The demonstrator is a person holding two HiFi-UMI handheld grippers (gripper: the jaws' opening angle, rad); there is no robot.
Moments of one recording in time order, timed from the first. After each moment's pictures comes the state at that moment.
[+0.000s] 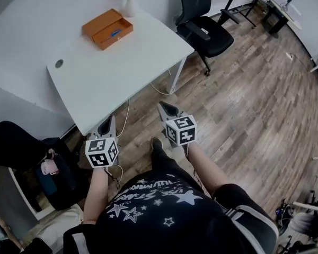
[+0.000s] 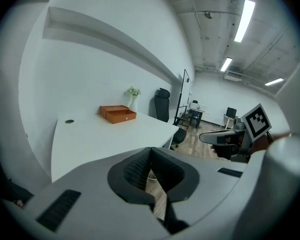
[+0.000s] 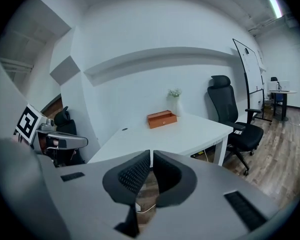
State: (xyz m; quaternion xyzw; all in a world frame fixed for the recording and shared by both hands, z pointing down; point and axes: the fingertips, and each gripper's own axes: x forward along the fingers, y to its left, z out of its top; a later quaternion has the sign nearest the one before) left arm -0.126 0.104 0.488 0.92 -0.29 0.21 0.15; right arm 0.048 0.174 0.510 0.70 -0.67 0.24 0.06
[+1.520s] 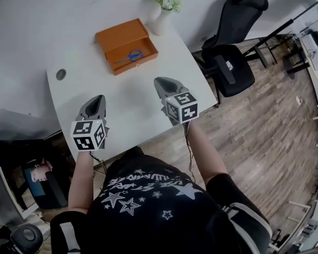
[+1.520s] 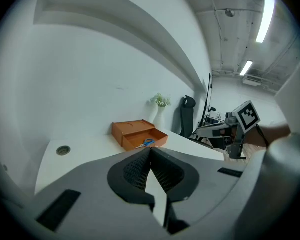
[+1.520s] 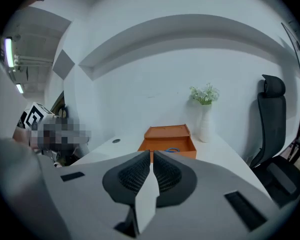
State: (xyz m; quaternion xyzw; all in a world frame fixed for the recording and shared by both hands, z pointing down) left arm -0.018 -0.221 0.466 0.90 -0.38 0.17 0.15; right arm 0.181 -0.203 0.477 0.59 -0.78 0.18 0.12
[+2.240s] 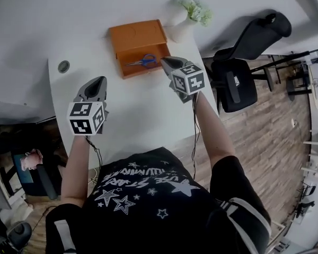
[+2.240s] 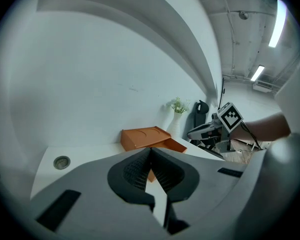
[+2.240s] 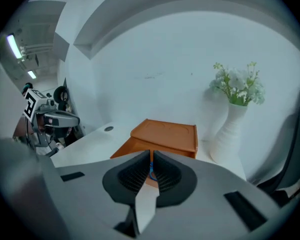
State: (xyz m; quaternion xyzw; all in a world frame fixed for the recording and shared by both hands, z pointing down) left arm -0.015 -0.338 0.462 0.88 -0.41 0.15 0.18; right arm 0.202 -0.371 0.501 0.50 -0.81 0.19 0.24
